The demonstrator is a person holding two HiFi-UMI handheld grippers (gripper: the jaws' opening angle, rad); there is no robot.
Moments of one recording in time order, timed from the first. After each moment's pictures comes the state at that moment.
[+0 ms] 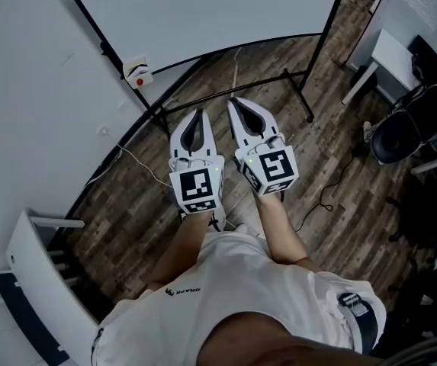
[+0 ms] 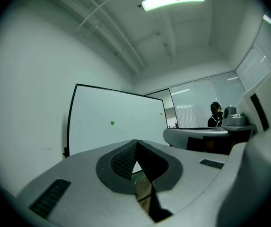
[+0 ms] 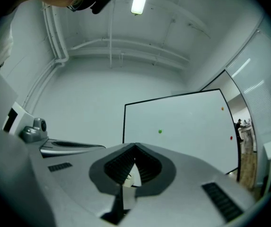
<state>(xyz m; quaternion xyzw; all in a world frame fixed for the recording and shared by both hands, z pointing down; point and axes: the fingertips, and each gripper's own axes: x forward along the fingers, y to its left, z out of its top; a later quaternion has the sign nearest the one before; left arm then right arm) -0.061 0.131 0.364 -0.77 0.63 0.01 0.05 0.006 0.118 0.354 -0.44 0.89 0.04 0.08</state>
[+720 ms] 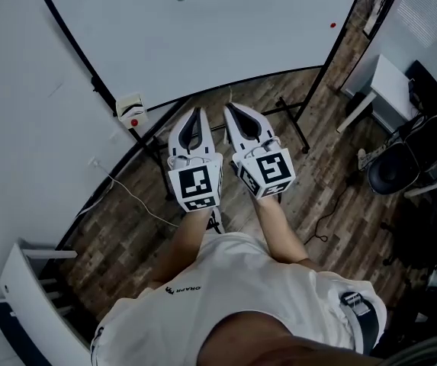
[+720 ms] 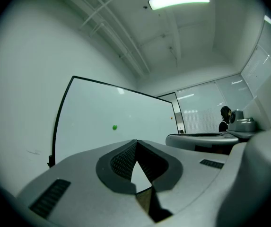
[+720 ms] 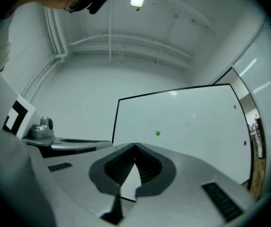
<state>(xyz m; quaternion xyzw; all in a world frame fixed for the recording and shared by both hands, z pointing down) -0.091 -0.044 0.346 -0.77 0.64 0.05 0.07 -0.027 -0.047 0.345 -0.44 0.89 0.06 0.08</state>
